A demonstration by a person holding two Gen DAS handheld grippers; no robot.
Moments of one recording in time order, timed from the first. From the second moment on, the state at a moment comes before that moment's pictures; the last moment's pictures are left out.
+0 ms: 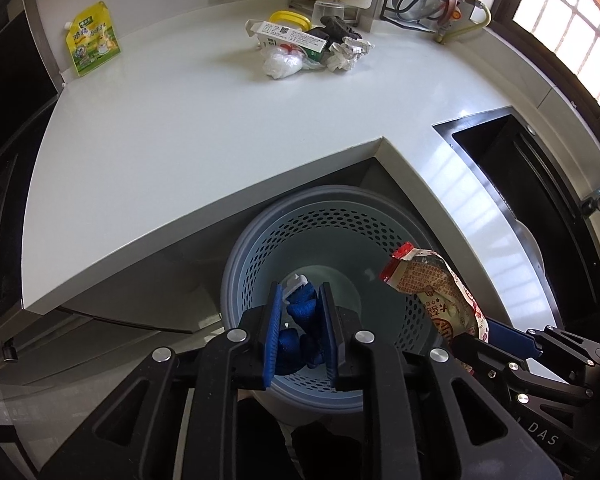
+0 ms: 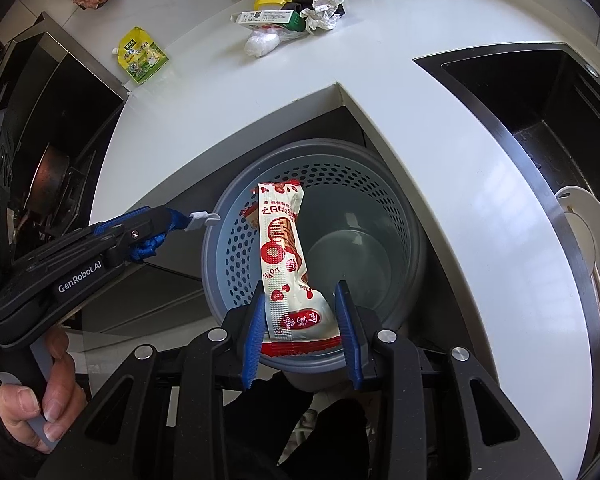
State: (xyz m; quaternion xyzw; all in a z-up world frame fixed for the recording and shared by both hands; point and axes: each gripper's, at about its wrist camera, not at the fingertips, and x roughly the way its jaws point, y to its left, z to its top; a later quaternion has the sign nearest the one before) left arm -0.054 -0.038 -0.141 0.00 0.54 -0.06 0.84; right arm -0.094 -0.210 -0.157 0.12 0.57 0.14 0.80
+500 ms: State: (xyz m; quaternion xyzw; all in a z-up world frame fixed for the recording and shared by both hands) left arm -0.059 -0.034 -0.133 -0.01 0.53 -0.05 0.85; right arm -0.095 -0.218 -0.149 0.14 0.56 0.13 0.80
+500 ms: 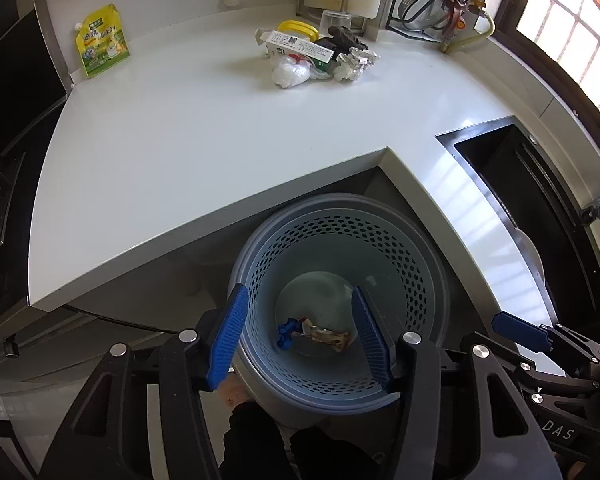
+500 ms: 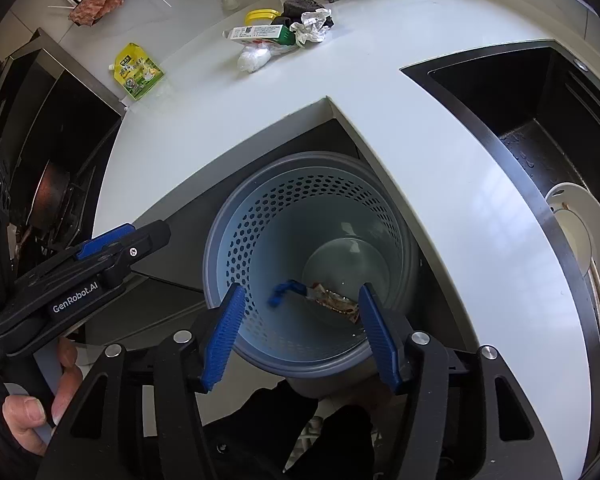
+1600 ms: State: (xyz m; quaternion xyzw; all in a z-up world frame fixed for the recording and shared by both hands) left arm -0.049 -0.022 -0.070 -0.01 0.46 -0.01 0.89; right arm -0.060 -0.232 -0.097 0.14 0.50 0.16 0.84
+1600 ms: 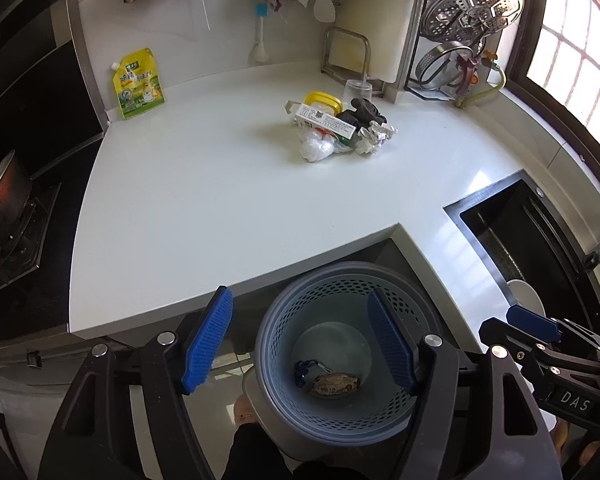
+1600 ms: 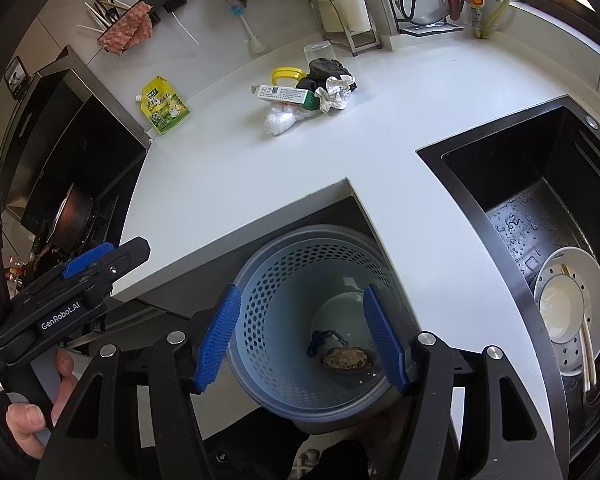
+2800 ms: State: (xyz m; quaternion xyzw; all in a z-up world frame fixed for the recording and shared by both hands) left arm 0.221 0.019 -0.117 0.03 0.46 -0.08 0.88; right arm 0.175 -0.199 -0.141 0.17 0.48 0.01 0.86
